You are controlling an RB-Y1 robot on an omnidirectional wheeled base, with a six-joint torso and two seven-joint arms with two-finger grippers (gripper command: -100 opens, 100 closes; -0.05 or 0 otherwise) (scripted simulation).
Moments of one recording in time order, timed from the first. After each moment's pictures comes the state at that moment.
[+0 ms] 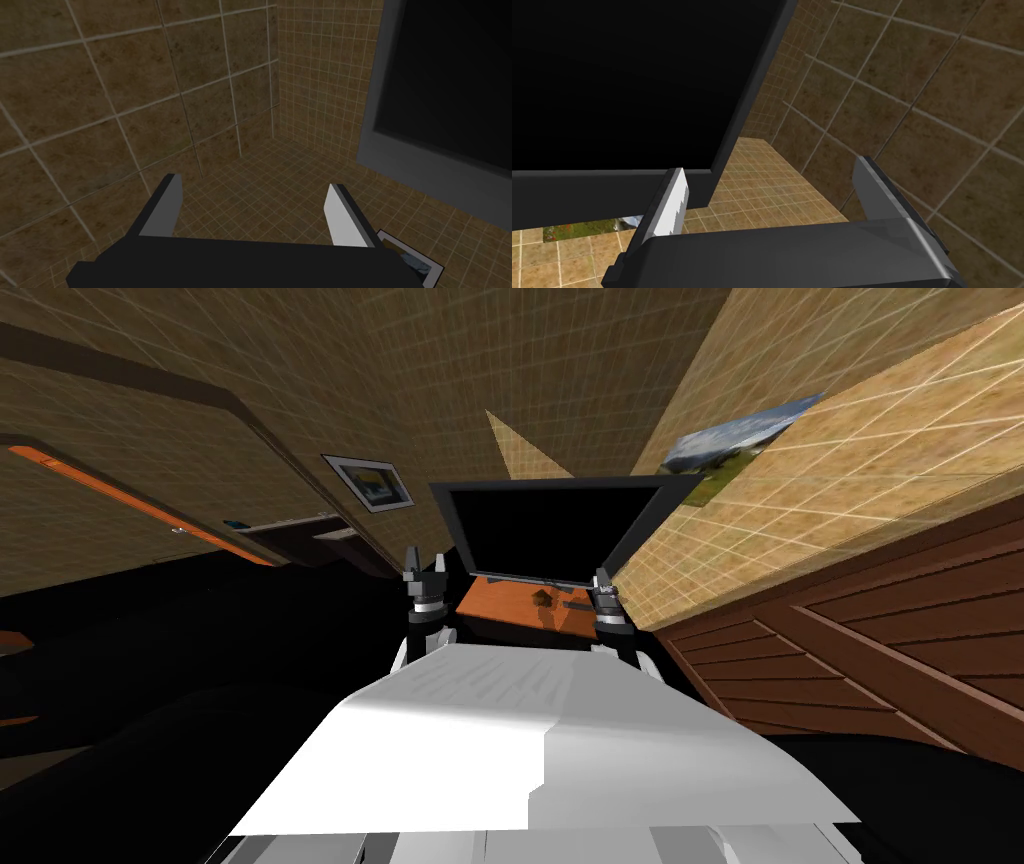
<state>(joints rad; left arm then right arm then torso) 0.49 0.05 0.02 -2.31 -0.04 -0.58 0.16 0.54 -0.13 -0.06 -2.18 0.19 -0.45 0.13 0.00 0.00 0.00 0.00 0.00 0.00</state>
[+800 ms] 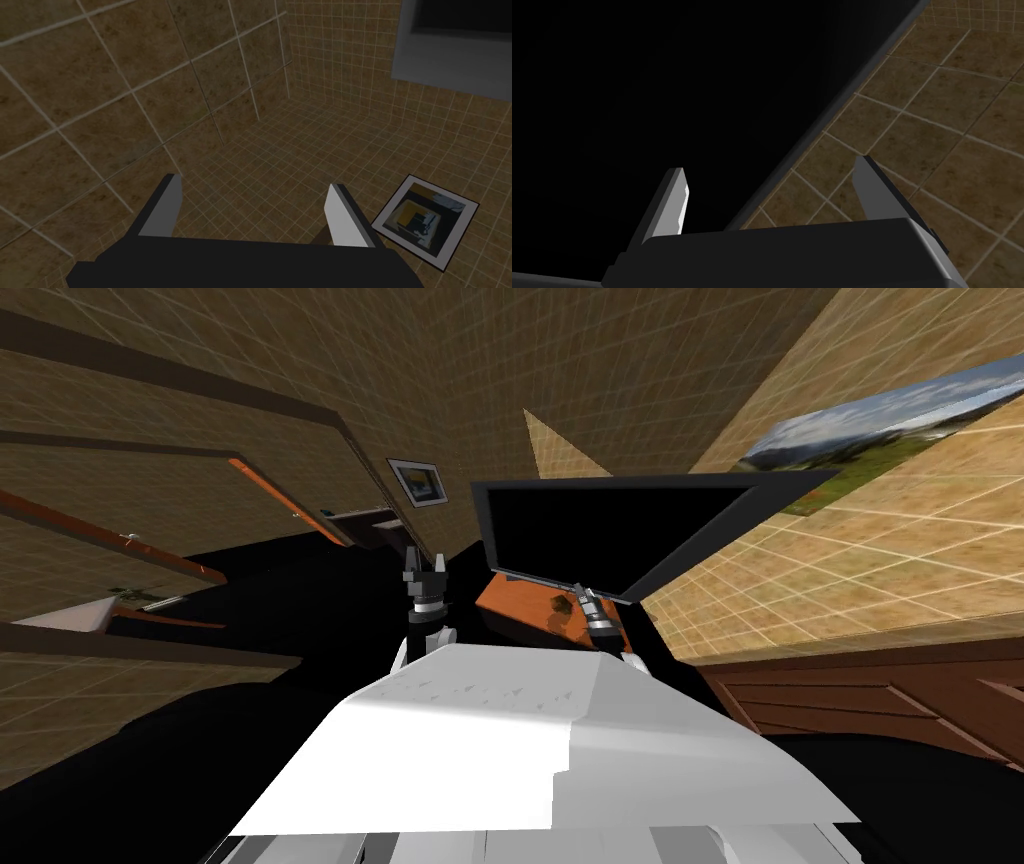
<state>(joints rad) 0.49 0.05 0.02 -2.31 -0.04 -0.58 0.16 0.55 -0.18 -0.05 -2.04 0.40 -0.38 0.30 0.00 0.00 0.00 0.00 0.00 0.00</state>
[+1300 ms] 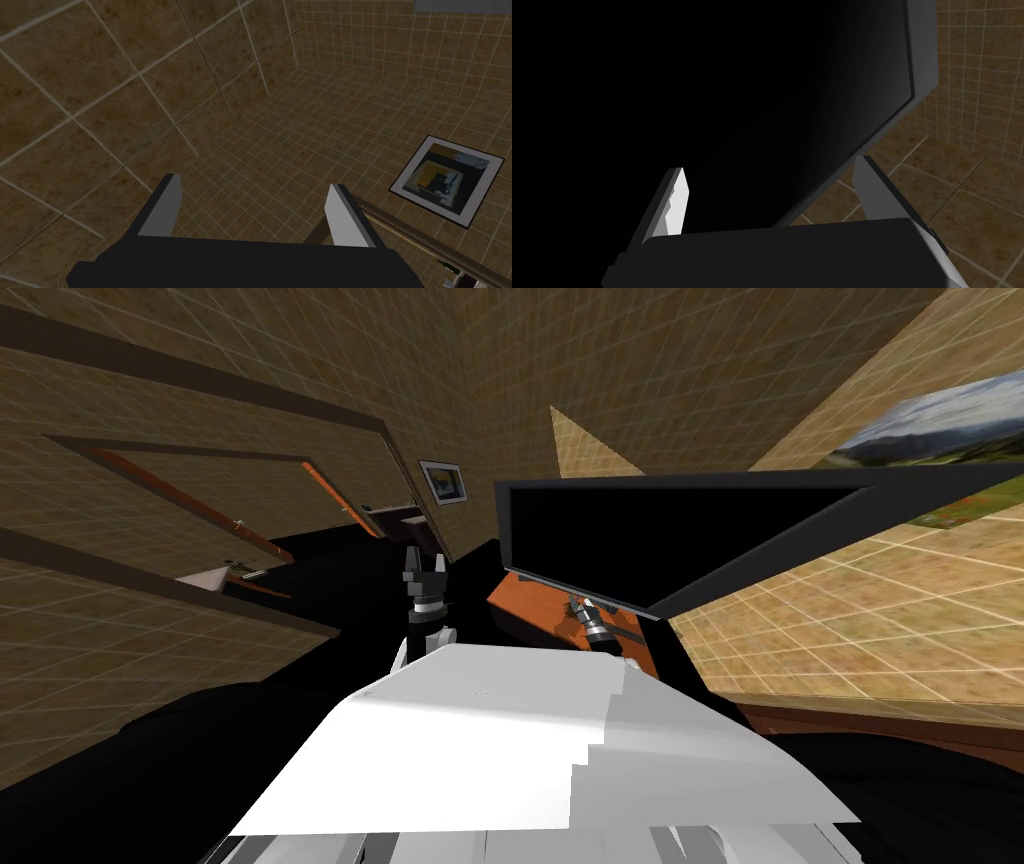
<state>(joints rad) 0.50 0.05 0.02 -2.31 -0.04 -0.58 0.16 0.57 -0.20 -0.04 -1.94 0.53 -0.32 0.41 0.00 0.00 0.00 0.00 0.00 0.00</state>
